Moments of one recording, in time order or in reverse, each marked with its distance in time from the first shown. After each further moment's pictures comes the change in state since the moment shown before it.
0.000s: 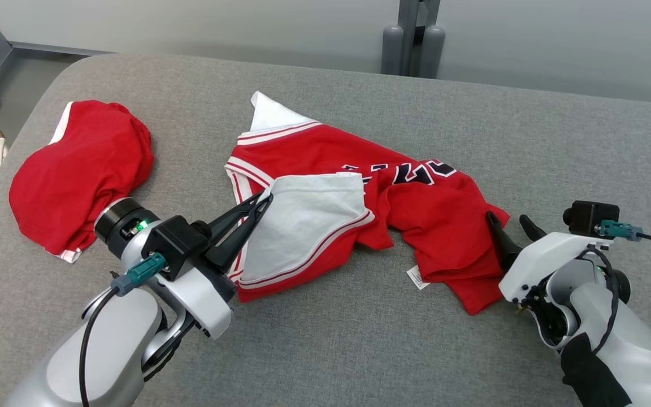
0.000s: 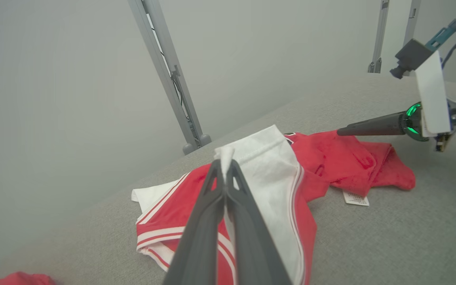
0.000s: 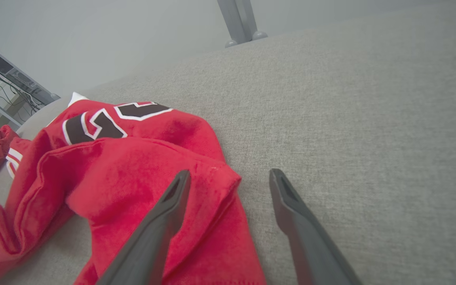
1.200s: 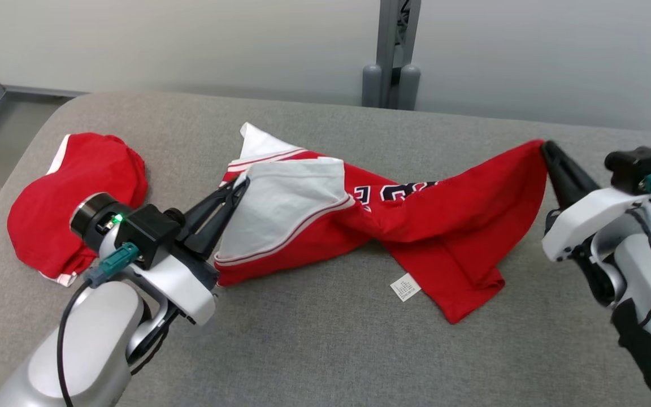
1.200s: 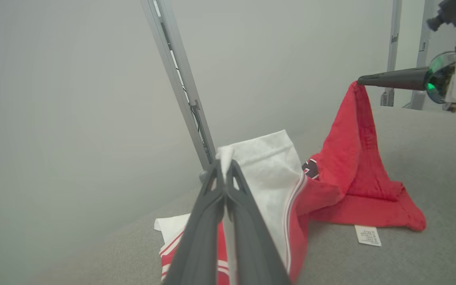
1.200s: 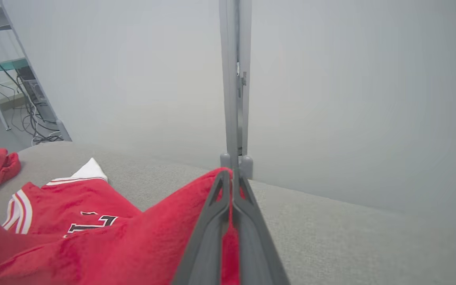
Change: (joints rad) left arm 0.019 -0.003 0.089 0.006 -0.007 0.000 0.000; right arm -0.074 -0.177 0.121 -0.156 -0.136 0.000 -0.145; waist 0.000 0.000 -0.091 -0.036
